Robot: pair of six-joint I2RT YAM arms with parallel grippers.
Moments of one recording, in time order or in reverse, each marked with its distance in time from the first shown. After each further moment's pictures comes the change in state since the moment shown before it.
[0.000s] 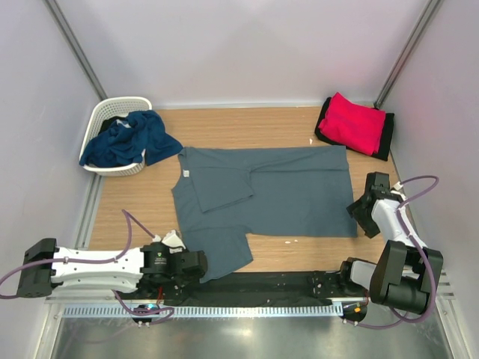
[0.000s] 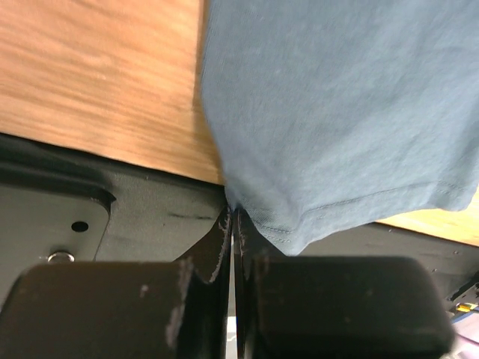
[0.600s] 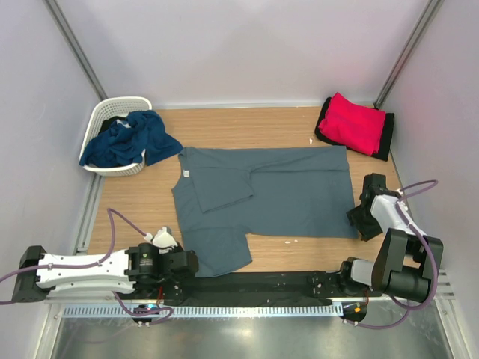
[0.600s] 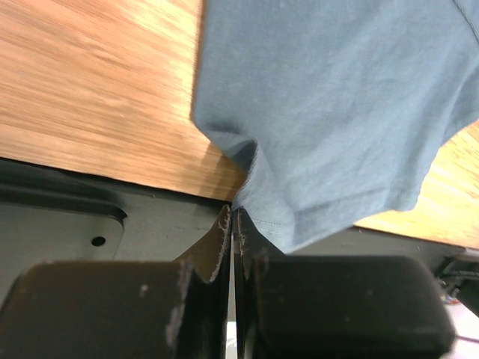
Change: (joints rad) left arm -0.001 -0.176 -0.015 -0.093 -0.107 0.000; right arm 0.000 0.087 0.010 -0.076 0.016 0.109
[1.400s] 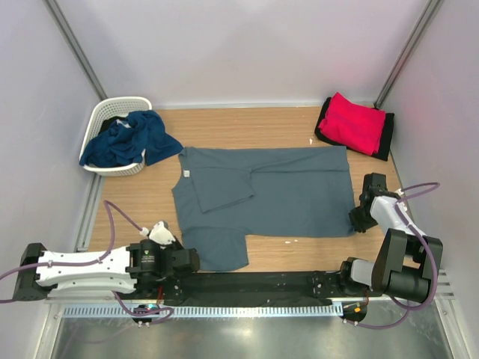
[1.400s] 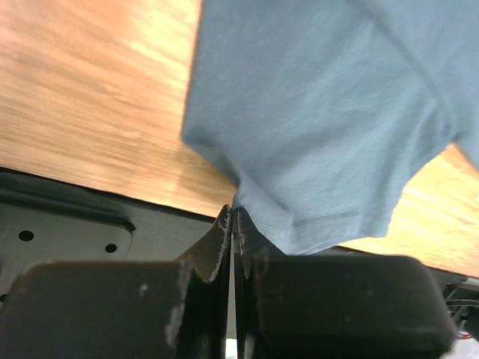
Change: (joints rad) left arm 0.000 0.059 0.080 -0.101 -0.105 0.000; right arm 0.002 -0.006 -0.023 0.082 -0.034 0.069
